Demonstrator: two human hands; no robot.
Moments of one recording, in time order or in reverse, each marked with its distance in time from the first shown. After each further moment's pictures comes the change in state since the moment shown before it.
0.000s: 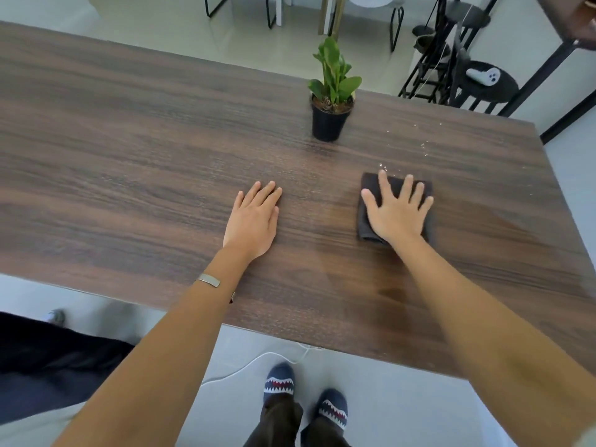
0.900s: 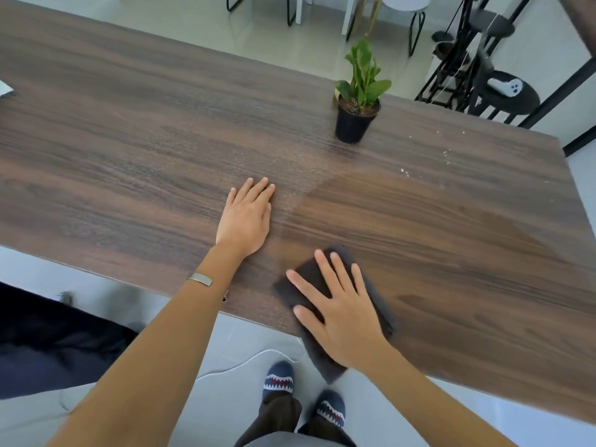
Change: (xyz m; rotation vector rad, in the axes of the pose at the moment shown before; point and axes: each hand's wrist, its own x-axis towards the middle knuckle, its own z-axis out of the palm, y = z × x) left_hand -0.015 -0.040 -0.013 0.007 0.051 -0.083; right_hand -0.186 -0.039 0.059 -0.064 0.050 -0.766
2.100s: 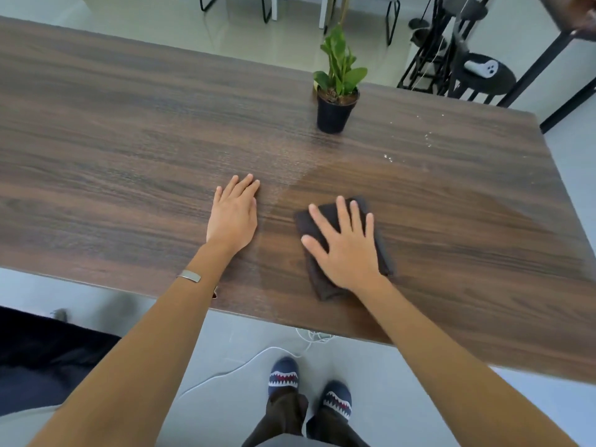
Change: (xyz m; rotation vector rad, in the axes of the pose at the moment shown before) left_hand 0.000 -0.004 0.001 -0.040 0.033 -0.022; right_hand 0.064 0.034 -0.013 0.012 -0.012 0.321
